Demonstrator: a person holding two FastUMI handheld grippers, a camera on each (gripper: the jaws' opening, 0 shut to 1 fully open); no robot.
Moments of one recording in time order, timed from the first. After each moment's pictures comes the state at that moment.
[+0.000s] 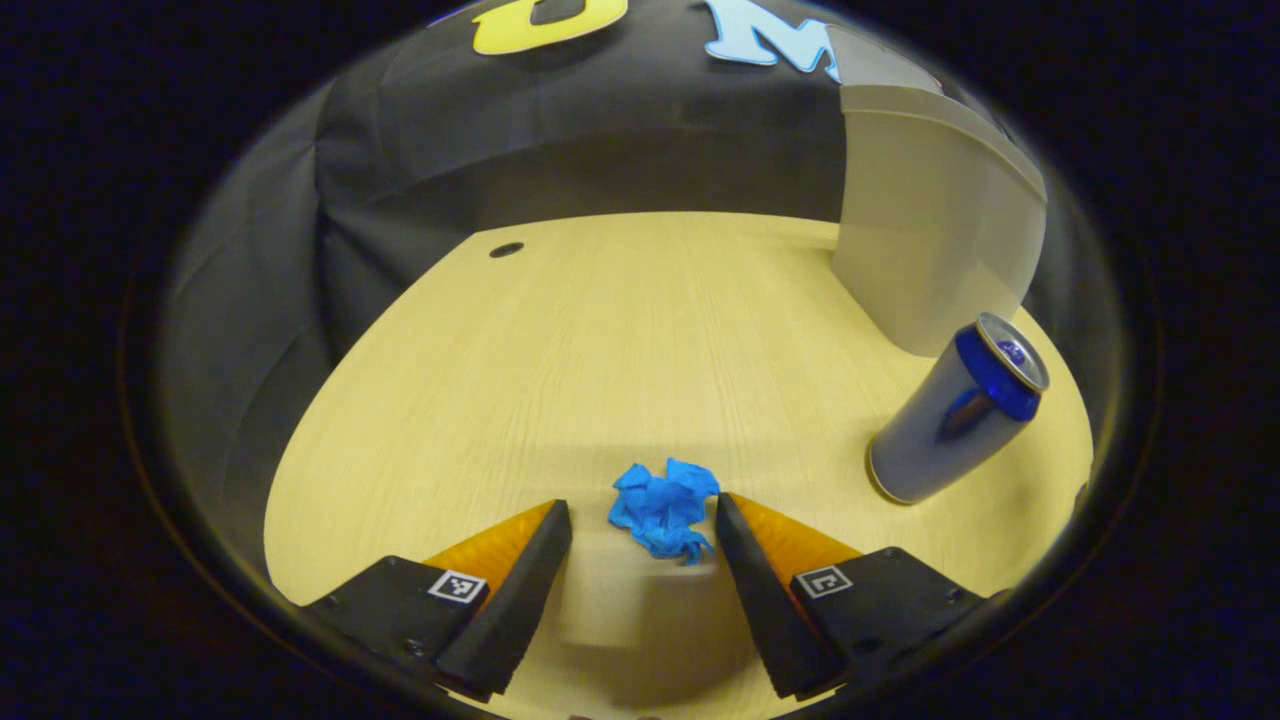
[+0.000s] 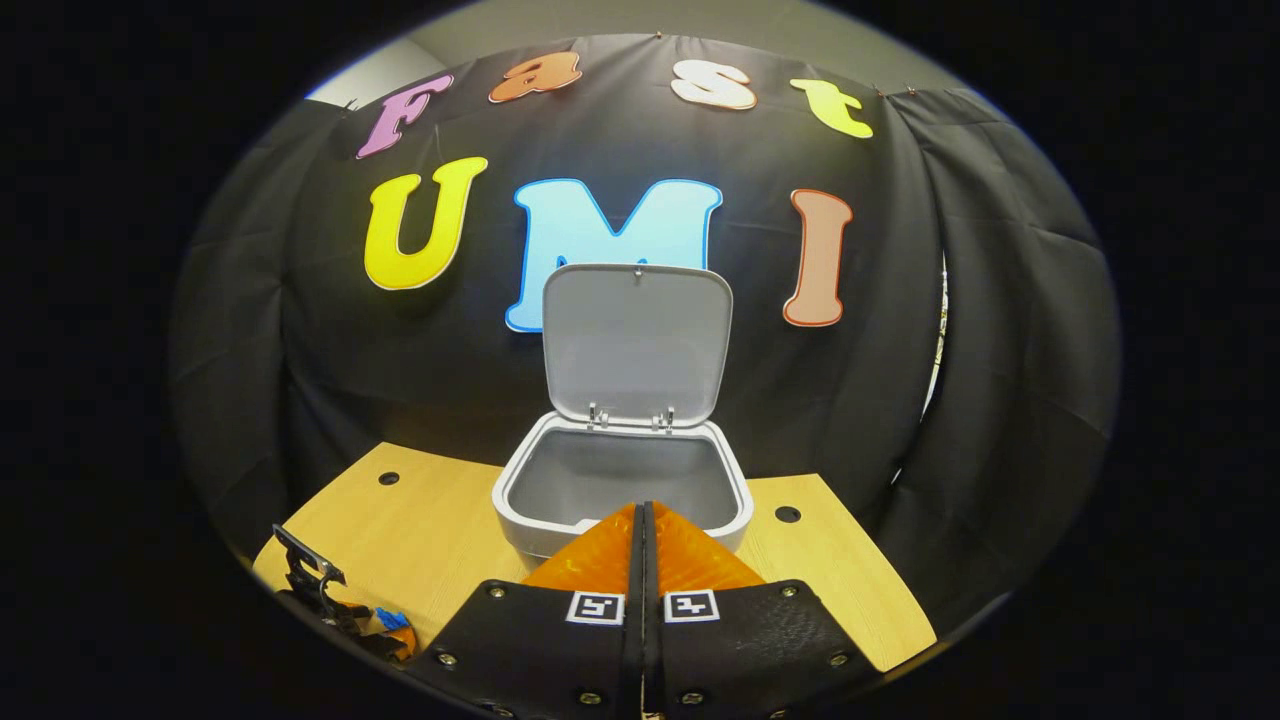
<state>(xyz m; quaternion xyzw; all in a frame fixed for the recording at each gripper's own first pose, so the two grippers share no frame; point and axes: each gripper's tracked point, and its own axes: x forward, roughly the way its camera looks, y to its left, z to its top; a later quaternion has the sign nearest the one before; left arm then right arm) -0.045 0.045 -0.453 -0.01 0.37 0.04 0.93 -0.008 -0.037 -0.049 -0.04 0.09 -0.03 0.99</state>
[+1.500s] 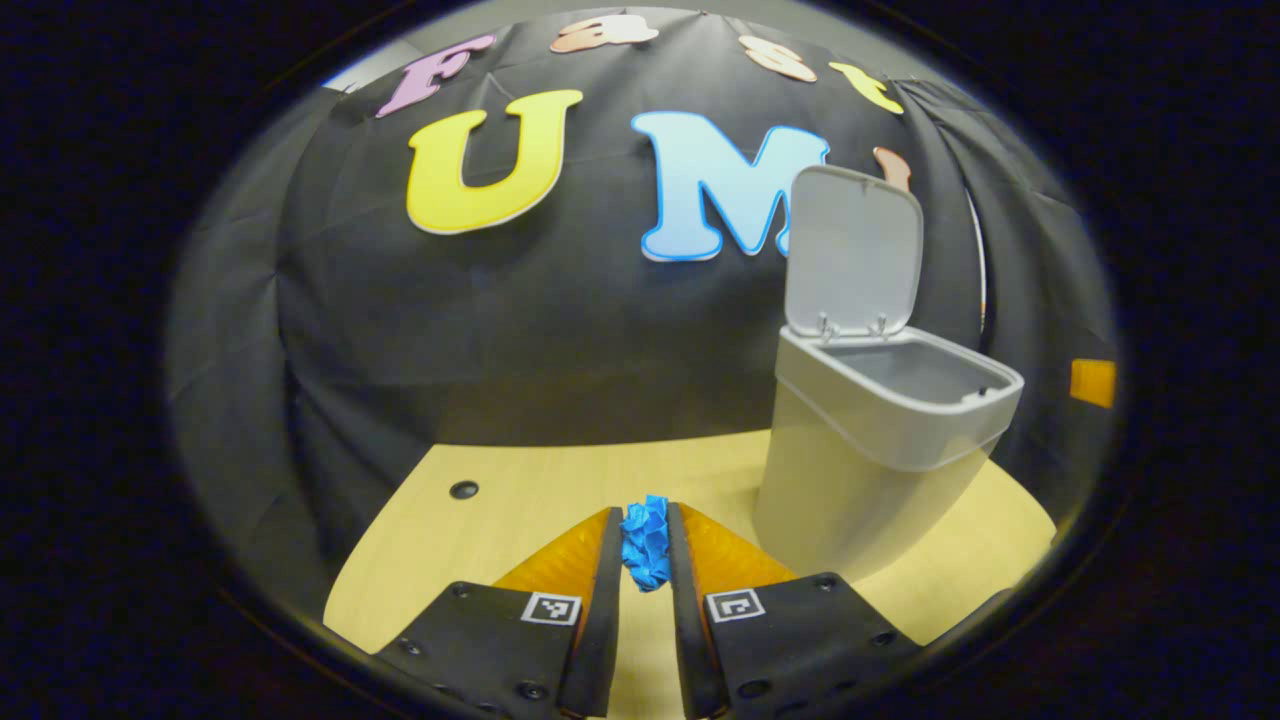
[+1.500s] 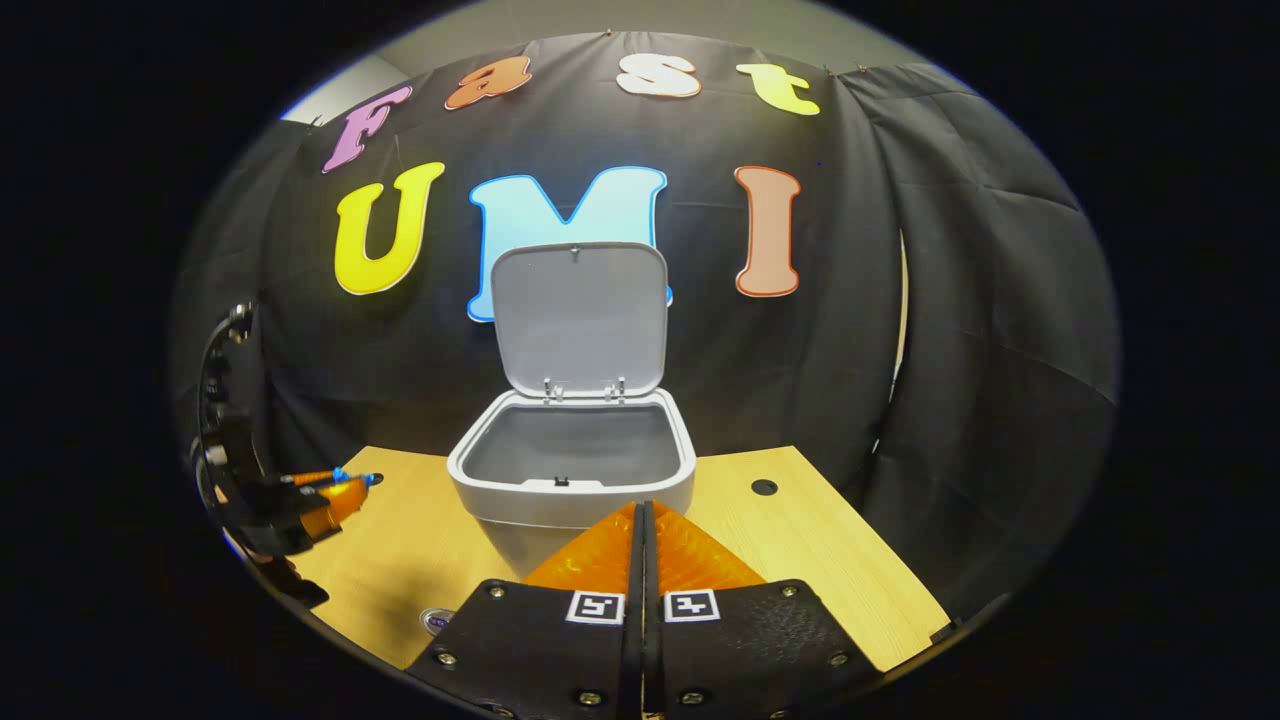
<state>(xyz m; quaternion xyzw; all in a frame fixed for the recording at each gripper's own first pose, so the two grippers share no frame) 0.105 -0.048 -0.161 0.00 0.13 -0.04 0.99 -0.037 -0.085 -0.072 0.00 0.09 -0.07 0.99</state>
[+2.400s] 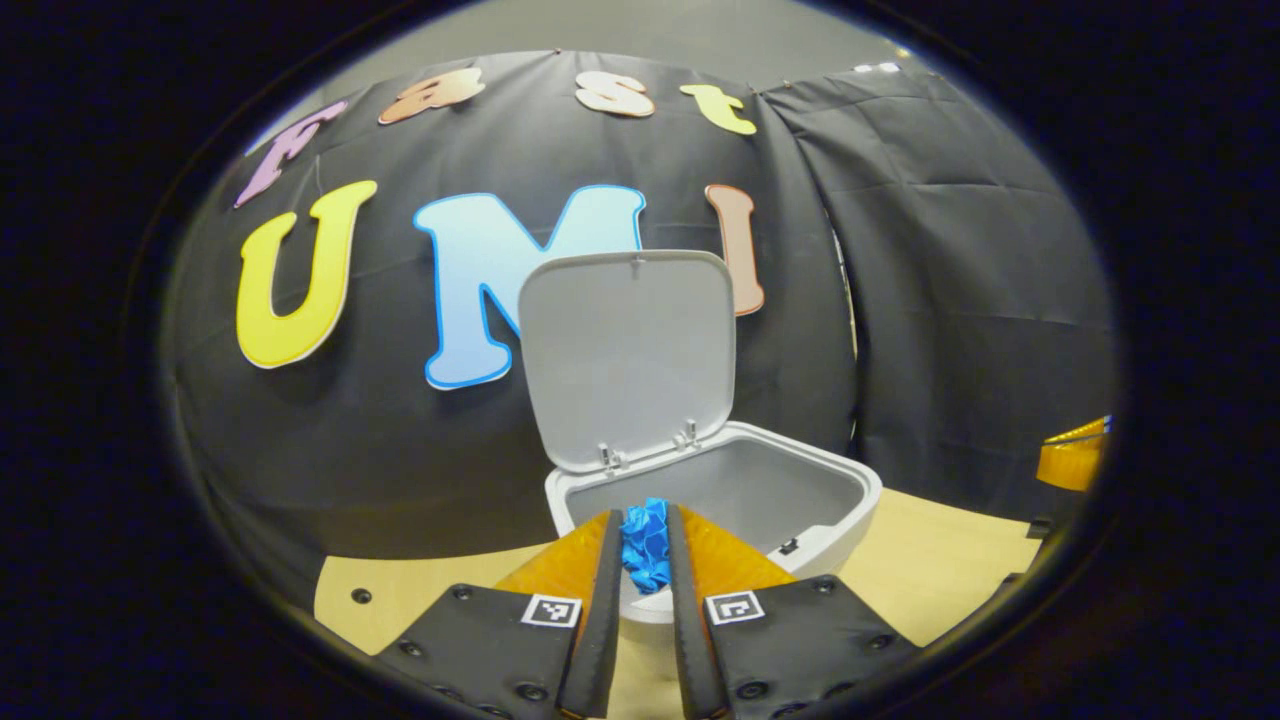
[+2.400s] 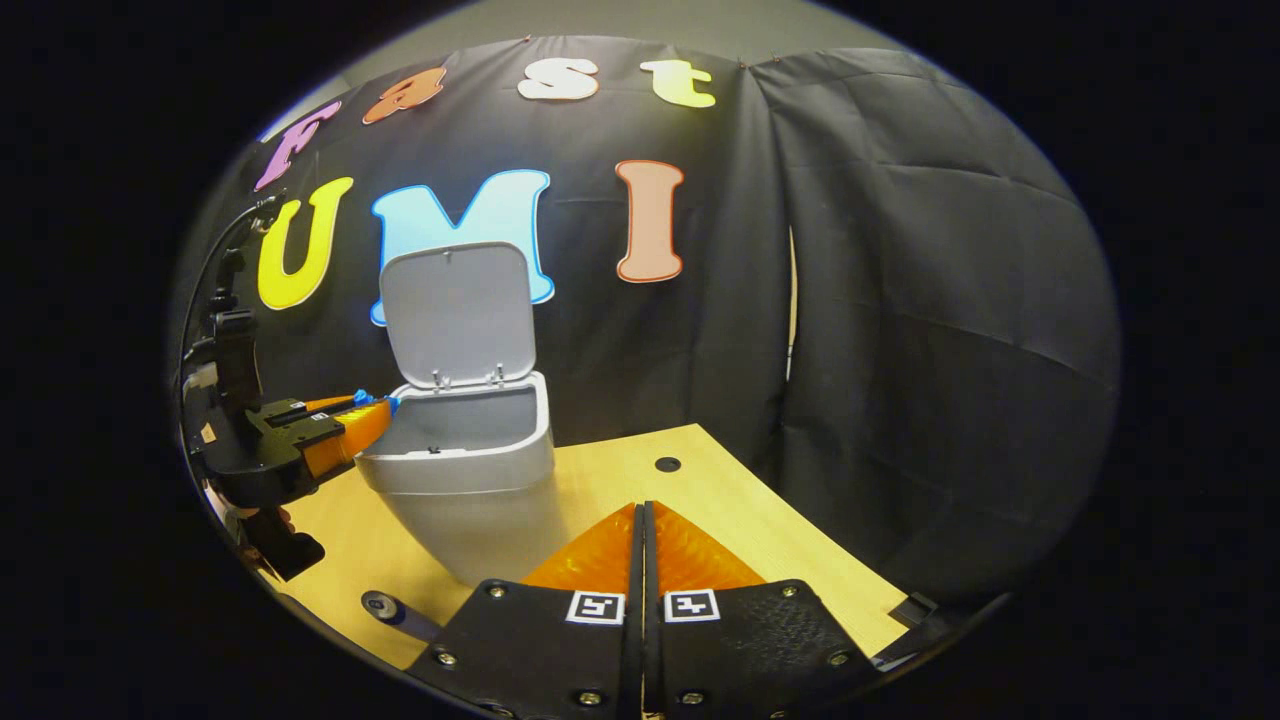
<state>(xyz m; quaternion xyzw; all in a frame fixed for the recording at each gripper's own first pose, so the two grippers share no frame) 0.138 -0.233 -0.104 0.07 0.06 -0.20 0.98 -0.098 -0.168 -0.090 0.03 0.10 -0.19 0.98</state>
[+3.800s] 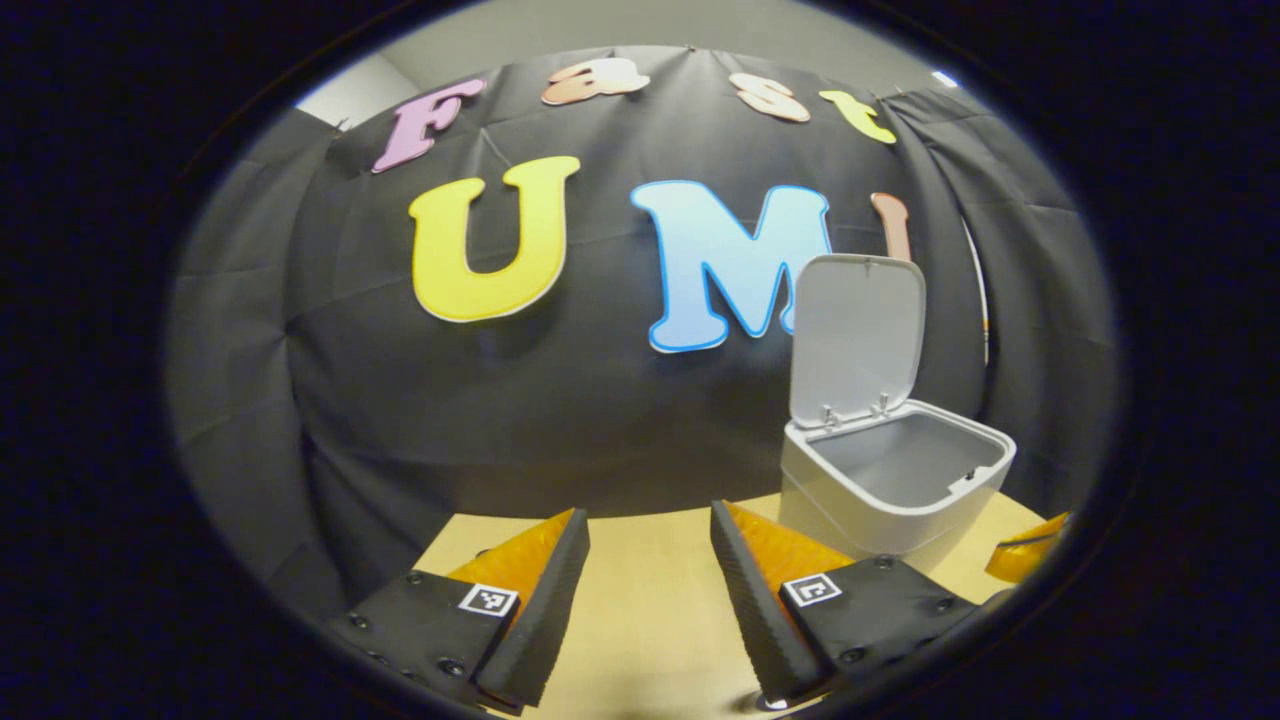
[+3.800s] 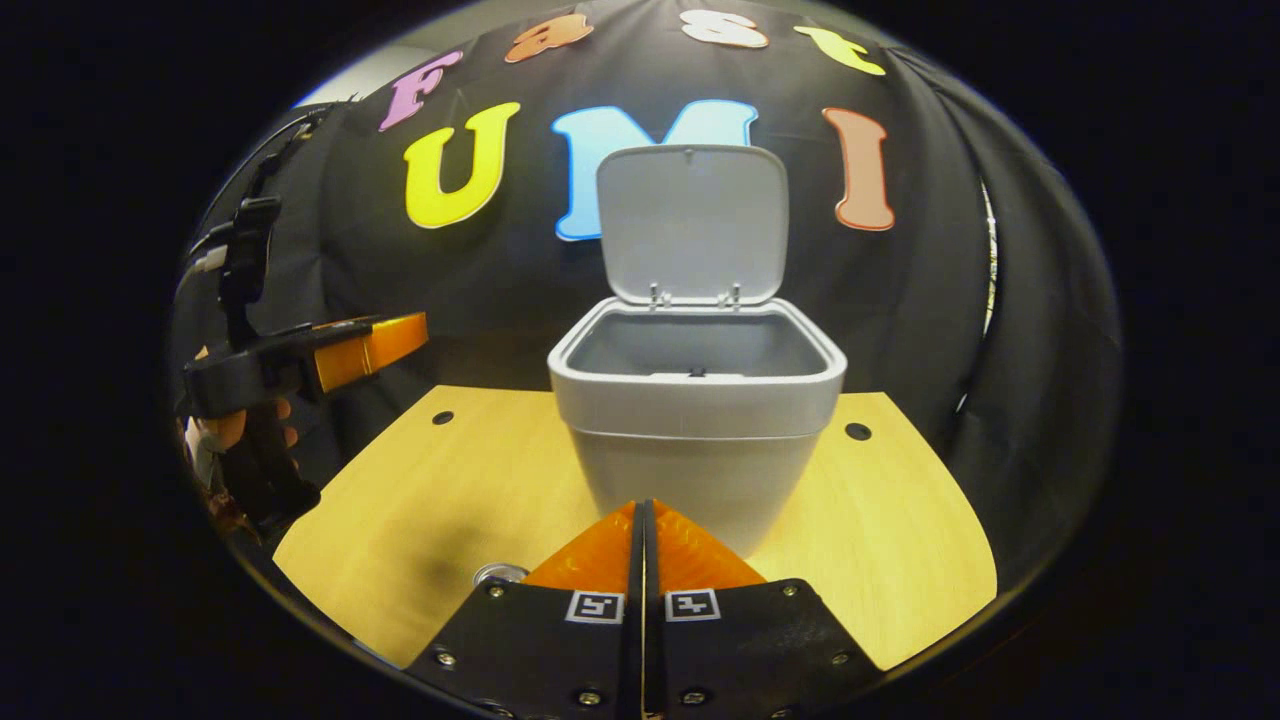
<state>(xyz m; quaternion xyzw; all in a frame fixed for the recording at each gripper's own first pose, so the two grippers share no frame) 0.093 0.002 -0.098 0.03 0.07 0.01 1.00 -0.026 0.013 -0.157 -0.01 0.18 0.07 0.98</state>
